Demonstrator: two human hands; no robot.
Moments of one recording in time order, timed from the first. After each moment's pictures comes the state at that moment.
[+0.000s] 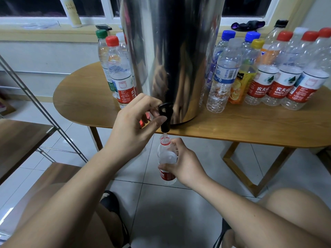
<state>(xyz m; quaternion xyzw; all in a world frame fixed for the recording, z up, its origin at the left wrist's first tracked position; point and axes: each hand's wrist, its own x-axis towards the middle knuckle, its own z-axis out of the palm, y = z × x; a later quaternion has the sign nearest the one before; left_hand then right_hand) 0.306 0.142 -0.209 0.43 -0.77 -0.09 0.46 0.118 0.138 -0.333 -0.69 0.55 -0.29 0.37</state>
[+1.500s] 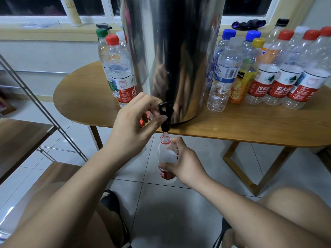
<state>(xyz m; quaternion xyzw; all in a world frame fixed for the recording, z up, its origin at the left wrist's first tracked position) 0.306 0.142 -0.209 0.42 -0.77 -0.09 0.46 0.119 0.139 -0.330 -0.68 0.55 -0.30 0.37</state>
